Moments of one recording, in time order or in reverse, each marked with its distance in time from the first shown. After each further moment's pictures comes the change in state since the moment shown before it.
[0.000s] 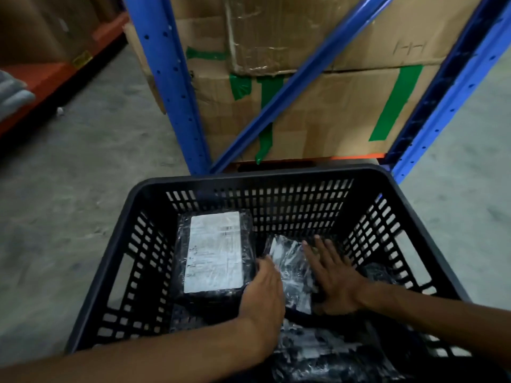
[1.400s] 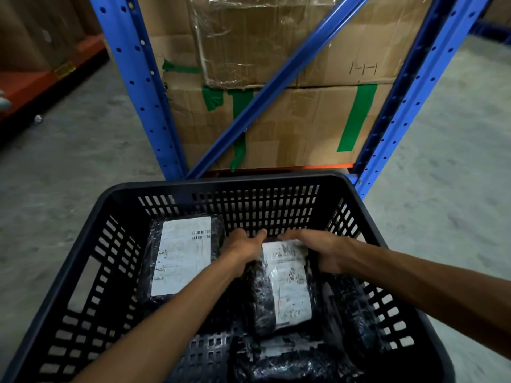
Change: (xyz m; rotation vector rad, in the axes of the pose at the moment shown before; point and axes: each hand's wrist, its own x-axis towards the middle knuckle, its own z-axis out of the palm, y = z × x) left_hand 0.065 -0.055 -0.041 -1.902 0.182 -0.783; right_hand 0.003 0.028 -0.064 1.449 -0.098 0.161
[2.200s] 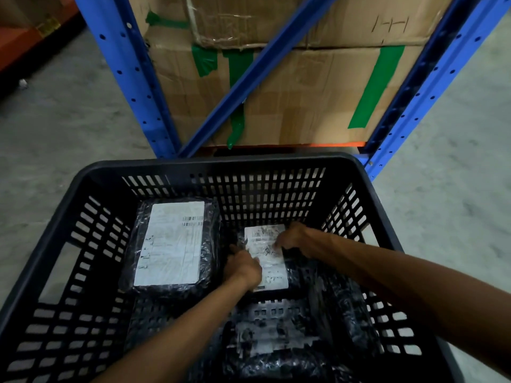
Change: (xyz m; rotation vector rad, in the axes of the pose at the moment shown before) left_hand 0.003 -0.044 0.042 0.384 -0.082 -0.126; right_hand 0.062 0.004 0.021 -0.549 0.240 0.083
